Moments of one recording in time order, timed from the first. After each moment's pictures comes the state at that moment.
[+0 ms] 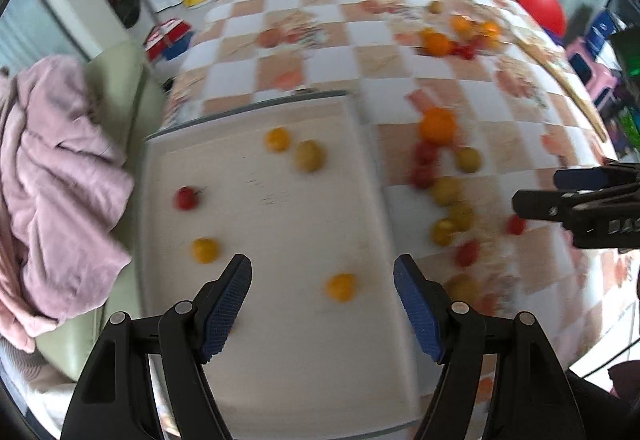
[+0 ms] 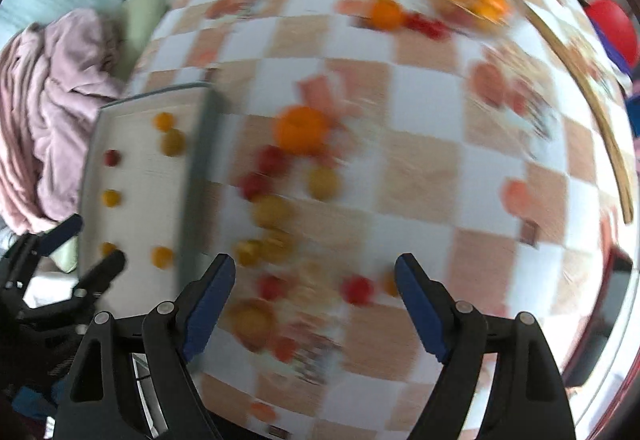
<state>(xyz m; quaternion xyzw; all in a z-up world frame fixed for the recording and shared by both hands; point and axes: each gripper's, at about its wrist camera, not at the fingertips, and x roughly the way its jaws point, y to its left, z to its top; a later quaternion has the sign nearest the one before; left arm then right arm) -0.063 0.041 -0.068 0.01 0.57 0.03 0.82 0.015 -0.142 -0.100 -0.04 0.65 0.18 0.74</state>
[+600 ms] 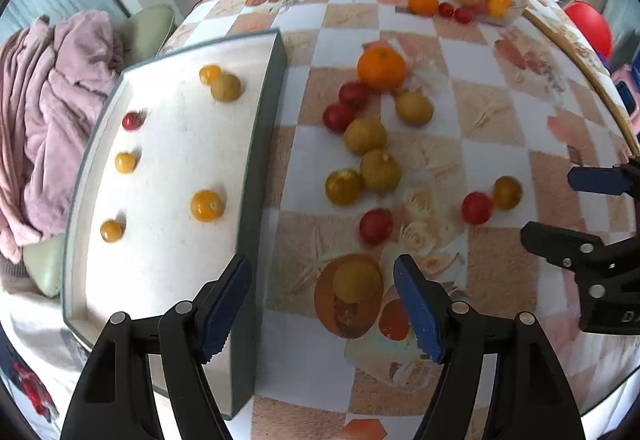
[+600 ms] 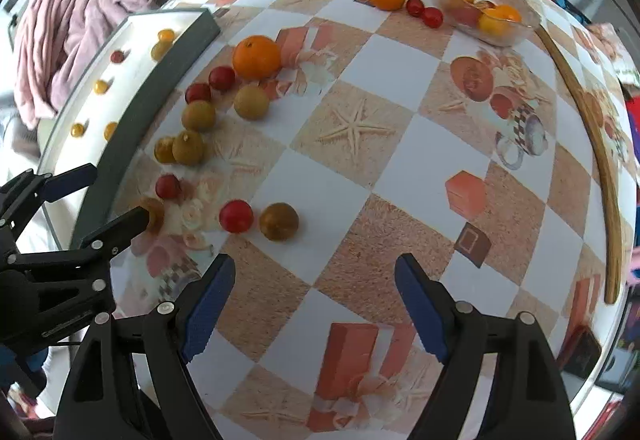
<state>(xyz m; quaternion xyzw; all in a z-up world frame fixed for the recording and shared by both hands) -0.082 -0.056 -0.124 -0.03 0.57 0.15 0.81 -0.001 -0.194 -0.130 -0.18 0.58 0.32 0.73</state>
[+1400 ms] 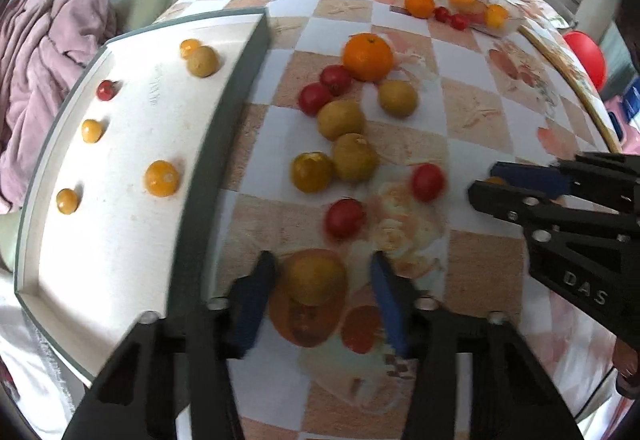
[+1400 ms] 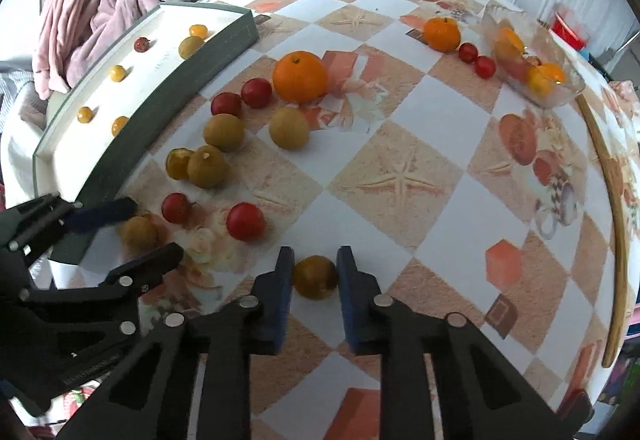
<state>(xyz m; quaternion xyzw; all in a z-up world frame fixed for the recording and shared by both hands) -0.086 -0.066 -0.139 -0.09 0.55 0.12 0.82 0.001 -0.157 -0.141 -0.20 0.53 0.35 0.74</state>
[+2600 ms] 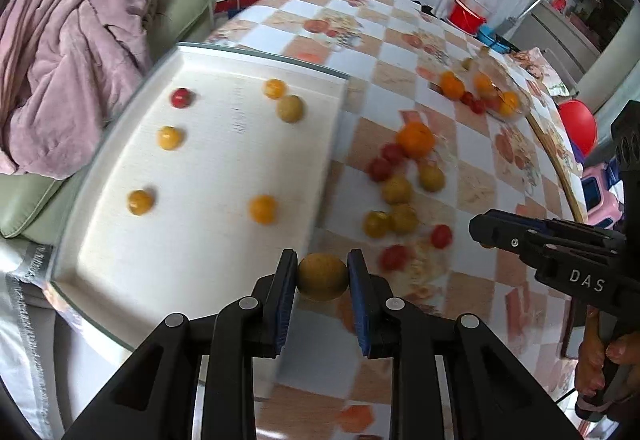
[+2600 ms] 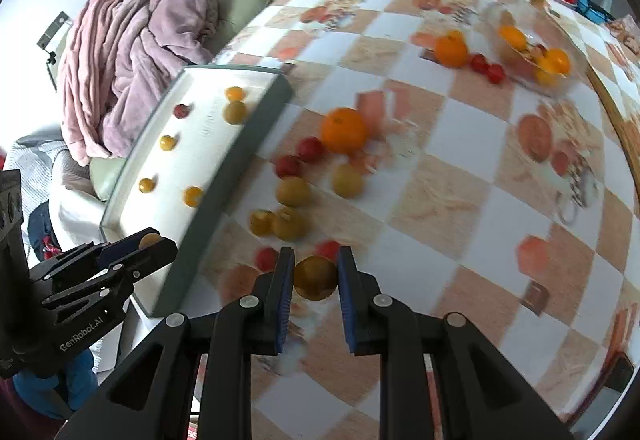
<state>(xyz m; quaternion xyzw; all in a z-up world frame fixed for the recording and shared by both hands) -0.119 0.012 -0.078 -0.18 0.51 0.14 0.83 -0.004 -0.136 -0.093 -0.08 0.56 0.38 0.73</state>
